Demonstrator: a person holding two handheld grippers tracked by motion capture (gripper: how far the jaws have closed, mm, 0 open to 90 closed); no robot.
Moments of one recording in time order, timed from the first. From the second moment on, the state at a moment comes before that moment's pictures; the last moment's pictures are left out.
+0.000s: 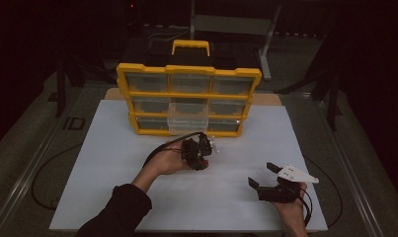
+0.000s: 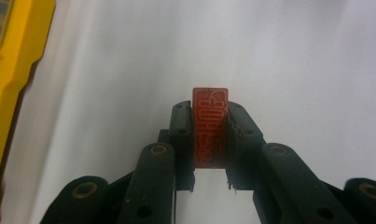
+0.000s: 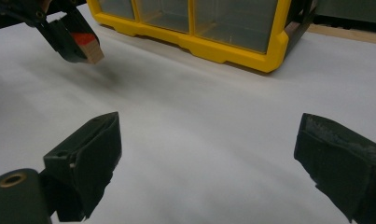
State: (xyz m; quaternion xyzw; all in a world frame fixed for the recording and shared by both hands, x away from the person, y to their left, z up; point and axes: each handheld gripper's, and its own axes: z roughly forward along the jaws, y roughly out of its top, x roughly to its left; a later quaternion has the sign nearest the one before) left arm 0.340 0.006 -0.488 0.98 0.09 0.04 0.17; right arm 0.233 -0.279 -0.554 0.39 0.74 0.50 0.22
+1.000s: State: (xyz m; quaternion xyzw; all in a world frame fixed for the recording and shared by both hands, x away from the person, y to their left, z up) left arm 0.339 0.014 -0.459 0.98 0.07 0.05 0.17; right arm 0.232 -0.280 -0.554 0.39 0.74 0.50 0.22
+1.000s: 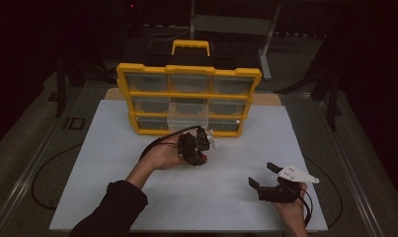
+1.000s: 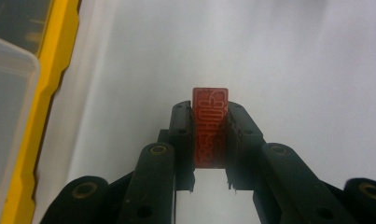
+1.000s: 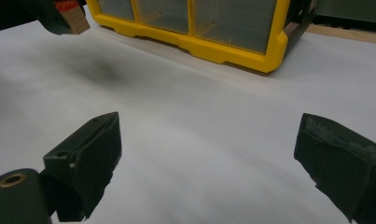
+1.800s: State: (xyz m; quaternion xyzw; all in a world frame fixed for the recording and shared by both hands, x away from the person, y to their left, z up) left arm 0.341 0.021 -0.434 0.98 0.06 0.06 0.18; right arm 0.233 -0.280 -0.554 0.39 0.74 0.50 0.22
